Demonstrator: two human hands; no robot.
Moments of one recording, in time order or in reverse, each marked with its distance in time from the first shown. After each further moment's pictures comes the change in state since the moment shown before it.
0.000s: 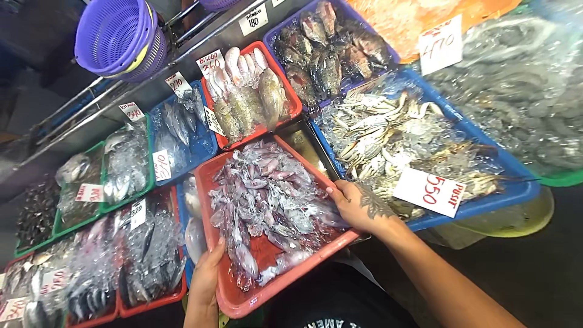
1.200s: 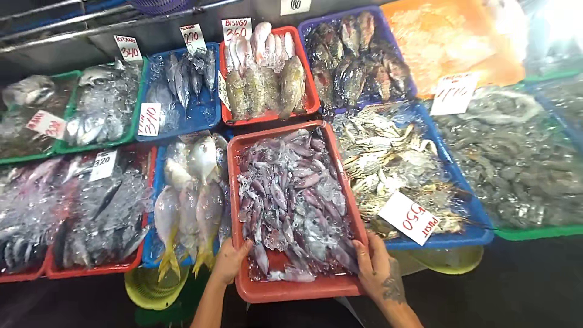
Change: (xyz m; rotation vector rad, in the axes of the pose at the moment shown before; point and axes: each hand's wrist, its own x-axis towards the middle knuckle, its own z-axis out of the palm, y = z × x) left_hand 0.037 -0.161 0.015 0.047 -0.254 -0.009; right_hand -0.066 0.139 0.078 -0.085 0.586 -0.147
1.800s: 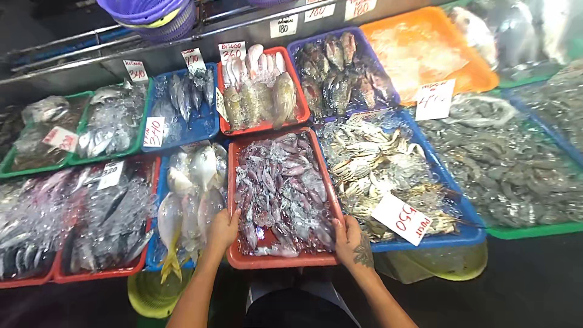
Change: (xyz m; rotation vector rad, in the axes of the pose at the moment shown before) left_hand 0.058 0.068 -0.007 1.062 0.202 0.105; right_hand 0.042 -0.028 0.031 0.058 -0.136 0.206
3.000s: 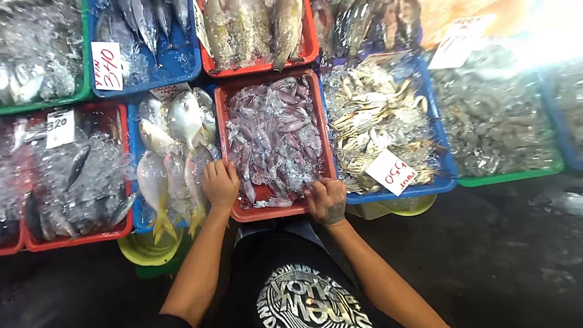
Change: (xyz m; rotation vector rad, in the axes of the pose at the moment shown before) left_hand 0.018 -0.012 0.061 0.195 0.646 0.287; right_hand -0.003 0.035 0.051 -0.319 0.418 -0.831
